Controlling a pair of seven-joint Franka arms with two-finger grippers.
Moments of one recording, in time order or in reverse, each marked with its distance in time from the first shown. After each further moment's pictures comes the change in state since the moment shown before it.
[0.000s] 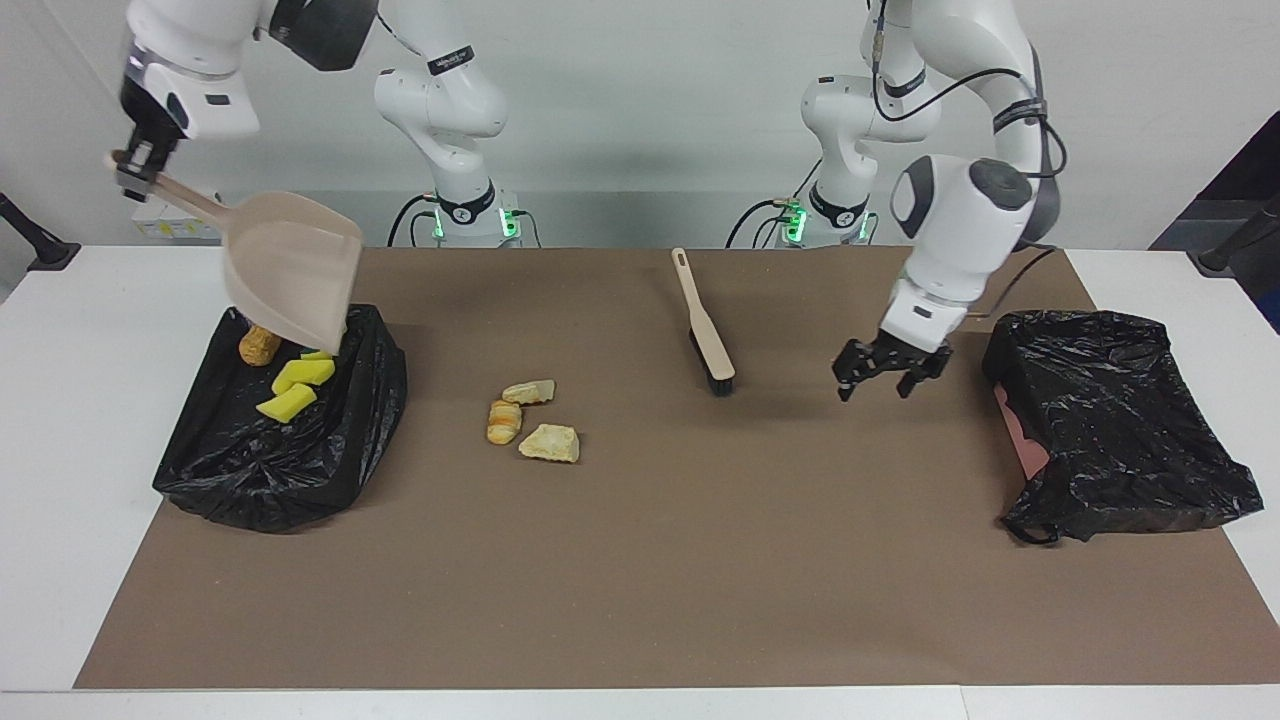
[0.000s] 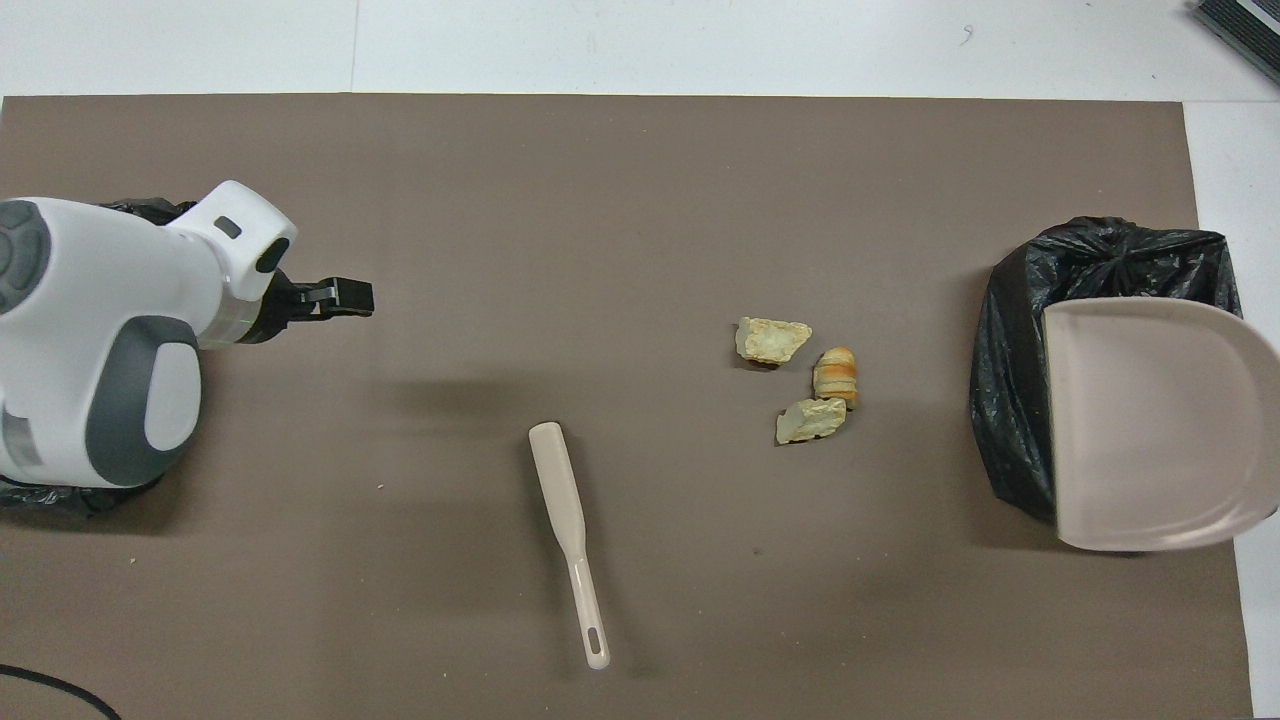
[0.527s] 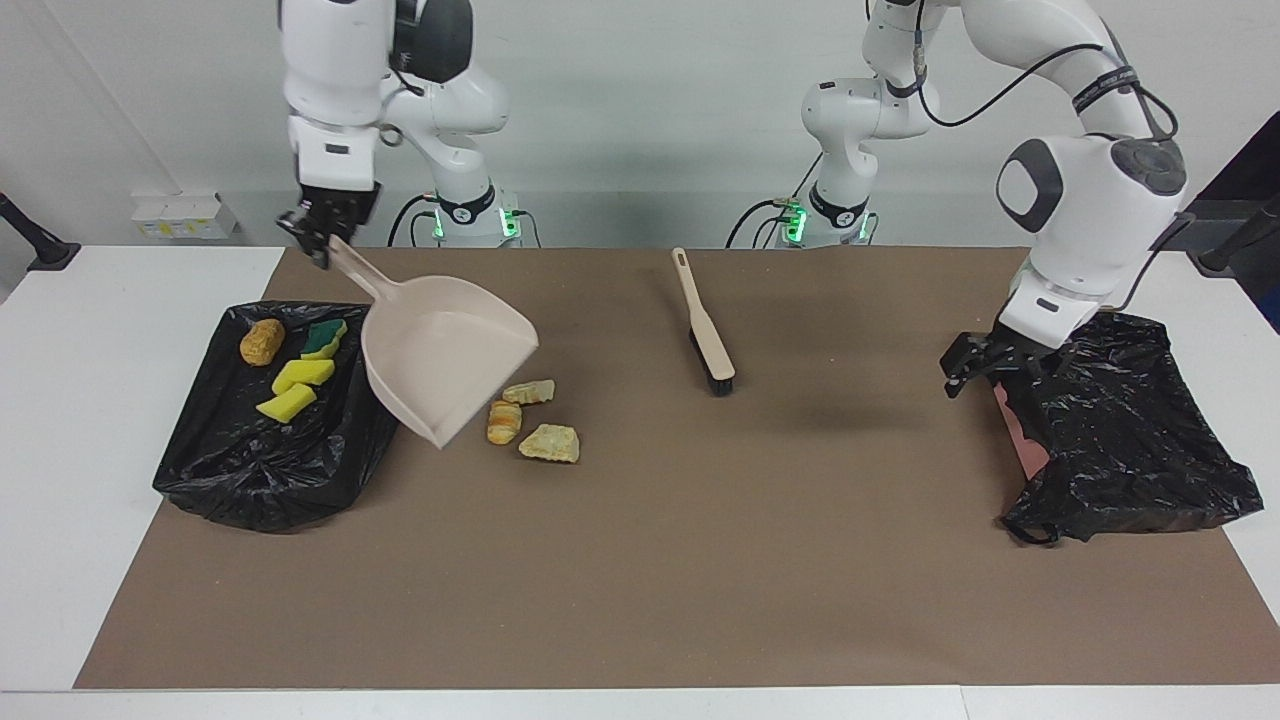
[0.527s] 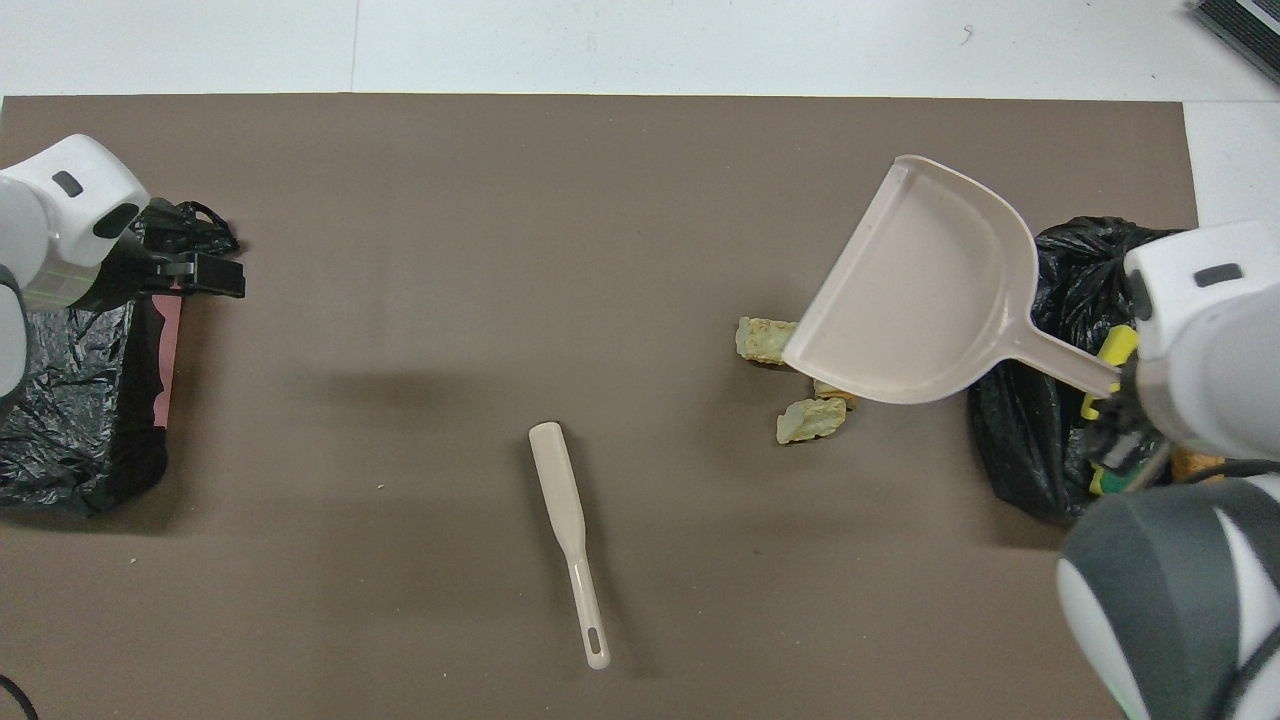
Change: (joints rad) left arm 0.122 0.014 0.003 0.167 0.074 -0.191 0.207; right arm 0.243 0.103 0.015 -0.029 0.264 0.052 0.834
